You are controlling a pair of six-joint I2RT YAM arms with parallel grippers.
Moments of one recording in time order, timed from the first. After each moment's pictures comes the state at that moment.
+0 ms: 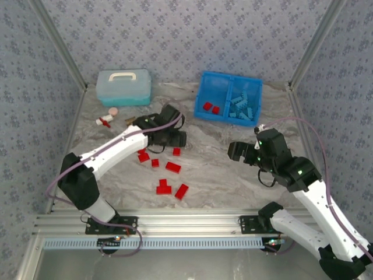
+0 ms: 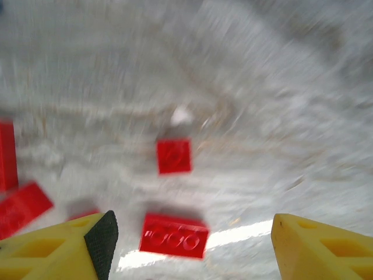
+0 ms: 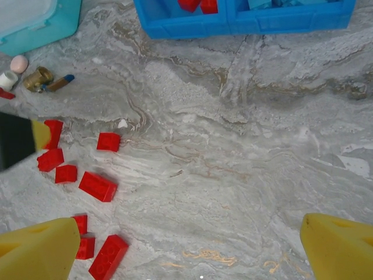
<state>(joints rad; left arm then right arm) -0.76 1.58 1.31 -0.85 -0.12 -0.60 0.54 0.79 1.02 -0.99 0.08 0.61</state>
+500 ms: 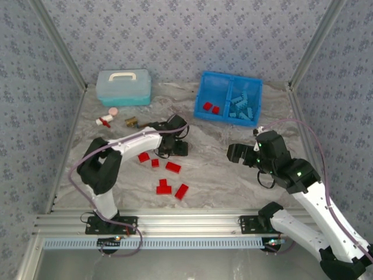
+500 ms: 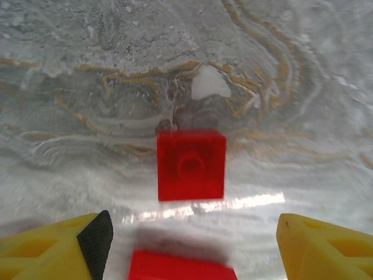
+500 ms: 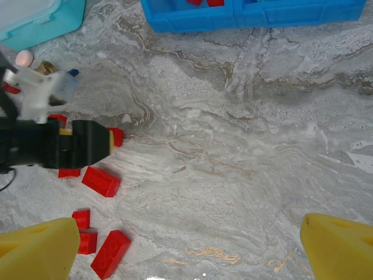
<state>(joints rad) -0.73 1.83 1.27 -0.72 -0.05 -0.63 0.55 0.75 0.99 -0.97 0.06 0.61</state>
